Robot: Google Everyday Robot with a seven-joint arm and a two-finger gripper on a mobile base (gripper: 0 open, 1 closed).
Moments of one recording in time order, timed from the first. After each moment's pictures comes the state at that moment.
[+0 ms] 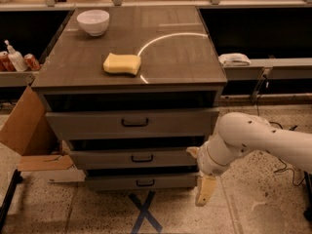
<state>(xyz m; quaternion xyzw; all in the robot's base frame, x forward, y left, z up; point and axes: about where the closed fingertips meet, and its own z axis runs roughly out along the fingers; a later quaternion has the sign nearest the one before) 0.451 -0.131 0.575 -0.70 0.69 0.14 0.14</state>
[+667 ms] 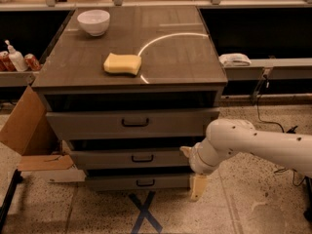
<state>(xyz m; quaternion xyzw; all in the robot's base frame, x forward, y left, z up) 0.478 -0.118 0.538 -0.71 0.68 0.11 0.15</state>
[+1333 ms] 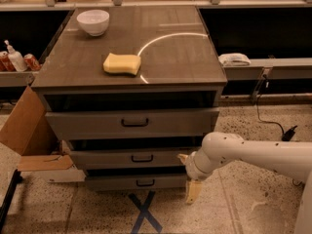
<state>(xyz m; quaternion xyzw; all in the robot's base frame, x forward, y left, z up) 0.498 -0.113 0.455 -0.71 0.67 0.13 0.17</state>
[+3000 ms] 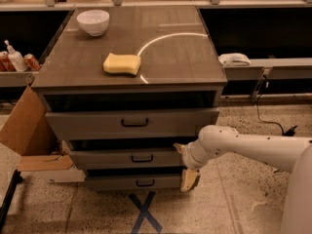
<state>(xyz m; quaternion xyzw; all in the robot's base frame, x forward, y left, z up) 0.550 -0.102 0.453 -0.73 0.64 0.10 0.21</state>
